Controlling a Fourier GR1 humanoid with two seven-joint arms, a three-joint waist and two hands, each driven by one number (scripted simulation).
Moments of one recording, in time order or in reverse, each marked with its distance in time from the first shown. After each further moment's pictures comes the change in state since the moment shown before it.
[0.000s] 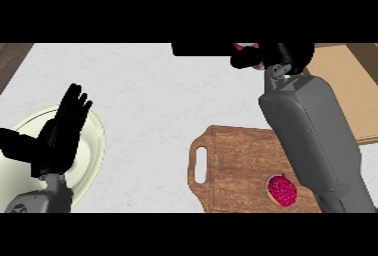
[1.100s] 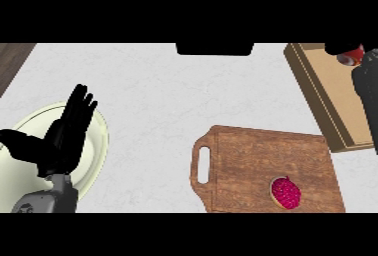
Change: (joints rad) left arm 0.000 -0.021 -0.017 0.003 -0.013 -0.003 -0.015; right arm -0.030 -0.346 -0.271 0.571 0.019 -0.209 -0.374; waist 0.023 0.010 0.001
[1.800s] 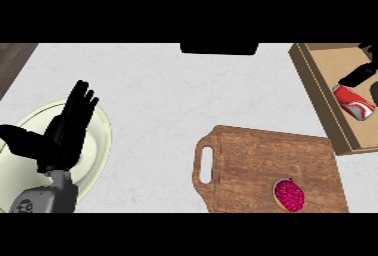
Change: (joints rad) left arm -0.026 0.008 0.004 0.009 0.008 -0.014 0.006; right arm -0.032 -0.100 -0.060 0.404 -0.008 0.061 -0.173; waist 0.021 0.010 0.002
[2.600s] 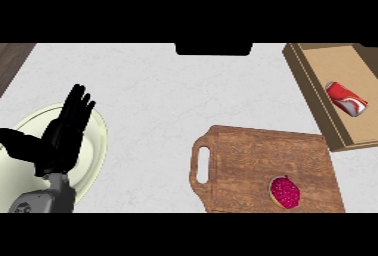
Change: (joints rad) left arm 0.023 0.002 0.013 0.005 0.001 0.001 -0.011; right arm -0.048 0.015 -0.396 -0.084 -0.463 -0.197 -0.345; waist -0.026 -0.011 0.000
